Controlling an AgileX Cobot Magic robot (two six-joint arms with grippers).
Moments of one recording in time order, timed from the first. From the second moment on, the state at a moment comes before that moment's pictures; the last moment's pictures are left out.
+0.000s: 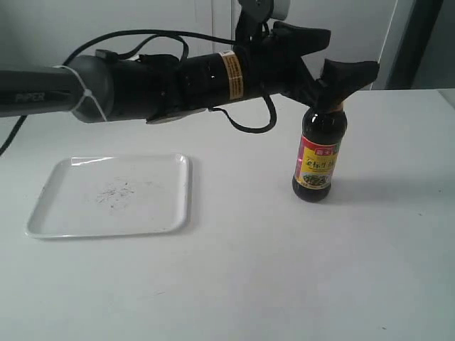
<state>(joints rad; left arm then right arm) -0.71 2.04 -1.57 0.98 -0.77 -0.86 0.06 0.01 0.00 -0.01 0.34 -0.01</state>
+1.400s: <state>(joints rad) -0.74 2.15 -1.77 0.94 -0.65 -0.87 0.06 0.01 0.00 -0.01 0.34 -0.01</state>
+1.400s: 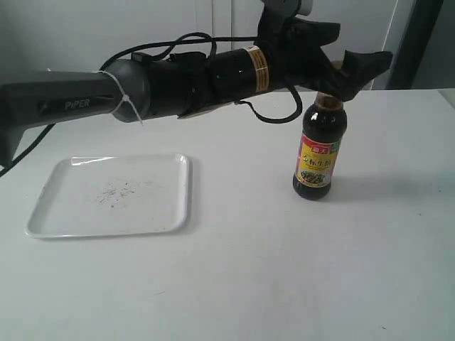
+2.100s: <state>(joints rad) -0.74 2.27 -1.70 0.94 -0.60 -0.85 0.06 0.01 0.00 -0.01 0.34 0.02</state>
